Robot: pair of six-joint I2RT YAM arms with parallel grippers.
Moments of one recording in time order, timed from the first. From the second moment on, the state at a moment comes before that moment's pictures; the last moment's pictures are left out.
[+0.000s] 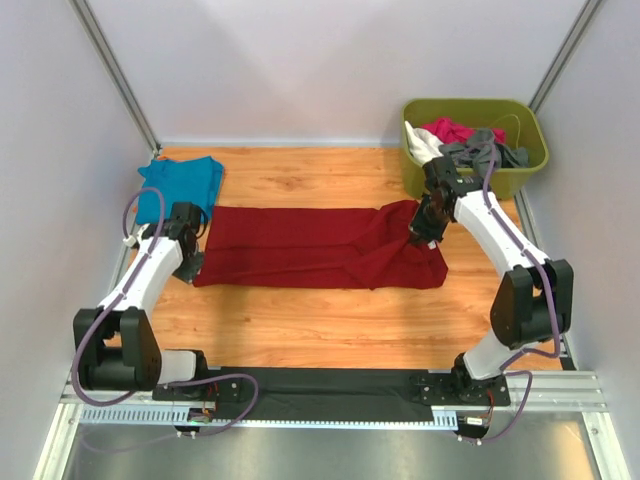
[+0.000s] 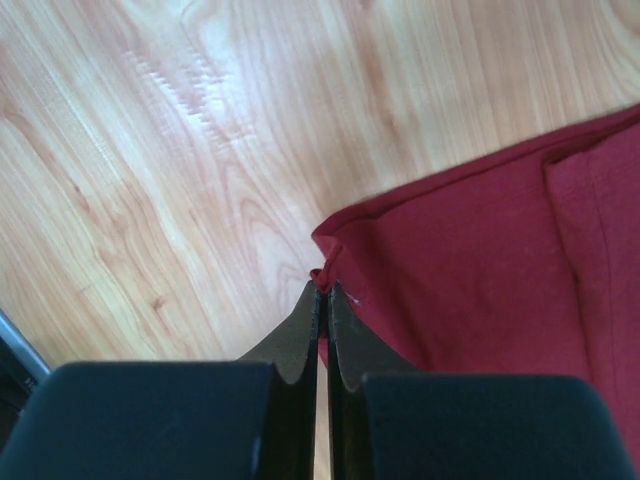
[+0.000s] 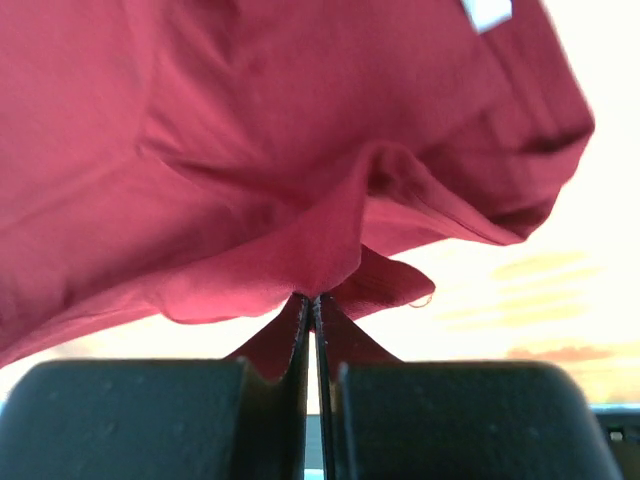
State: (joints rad) left arm -0.01 1.29 0.90 -0.92 -0.44 -1.15; right arm 0.22 1.60 1.36 -0.99 -0.04 0.72
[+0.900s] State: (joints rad) left arm -0.10 1.77 1.33 -1.00 -0.58 -1.16; right arm 0.10 1.86 1.59 -1.06 -0.03 0.61
